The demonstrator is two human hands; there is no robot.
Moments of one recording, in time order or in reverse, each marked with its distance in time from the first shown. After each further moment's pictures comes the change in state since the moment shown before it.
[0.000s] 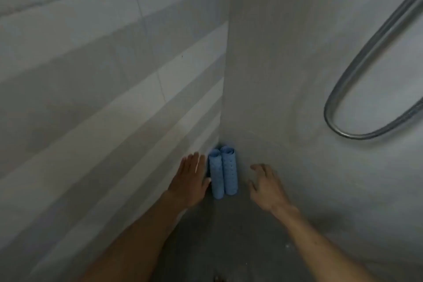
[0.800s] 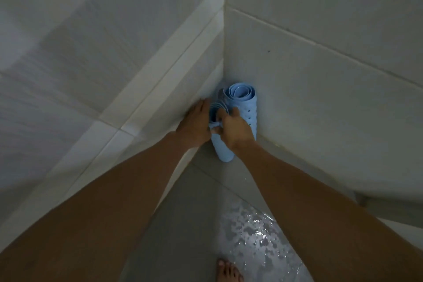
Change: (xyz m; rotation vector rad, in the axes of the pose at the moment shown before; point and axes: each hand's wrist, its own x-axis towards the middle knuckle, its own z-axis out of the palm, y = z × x) left_hand 0.282 -0.106 0.283 -0.279 -0.120 -0.151; right_hand 0.282 0.065 0.327 0.127 -0.140 -0.107
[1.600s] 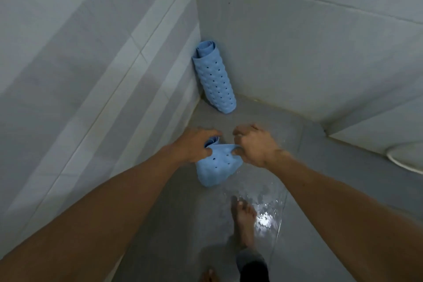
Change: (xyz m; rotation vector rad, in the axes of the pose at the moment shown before) left_hand -0.256 0.011 0.049 0.047 -0.319 0.285; right_hand -0.309 -0.017 -0.004 -0.391 -0.168 -0.074
